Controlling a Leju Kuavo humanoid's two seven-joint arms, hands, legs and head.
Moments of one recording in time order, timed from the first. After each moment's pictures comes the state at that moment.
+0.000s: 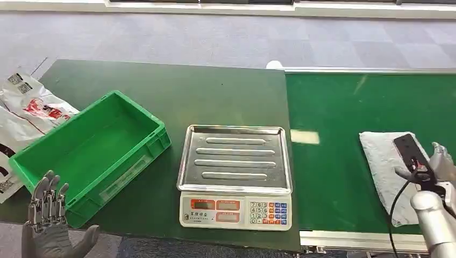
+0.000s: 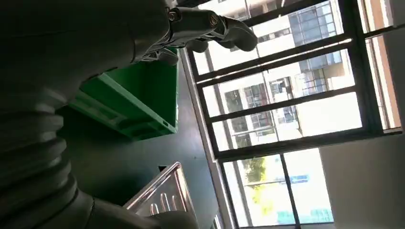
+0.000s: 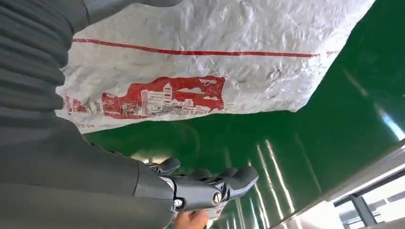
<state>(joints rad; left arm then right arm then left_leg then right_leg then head) 0.47 0.00 0.00 -1.99 0.03 0.01 -0.63 -0.35 -0.55 -0.05 -0.76 0.64 -0.28 0.03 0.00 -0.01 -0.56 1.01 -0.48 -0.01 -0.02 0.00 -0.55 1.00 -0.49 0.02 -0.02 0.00</state>
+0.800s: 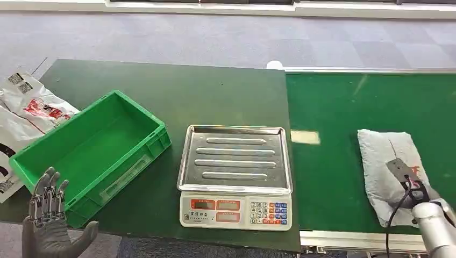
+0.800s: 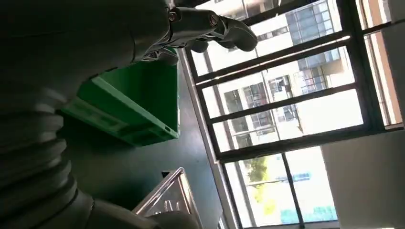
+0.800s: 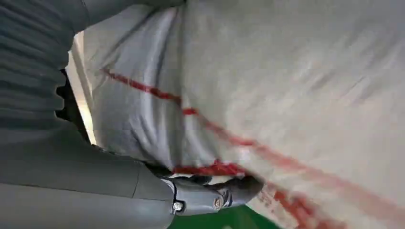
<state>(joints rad) 0.42 0.00 0.05 -1.94 0.05 -0.03 -0.65 -0.40 -0.55 -0.07 -0.49 0.63 0.11 0.24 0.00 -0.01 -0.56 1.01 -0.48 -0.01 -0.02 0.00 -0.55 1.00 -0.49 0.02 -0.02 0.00</state>
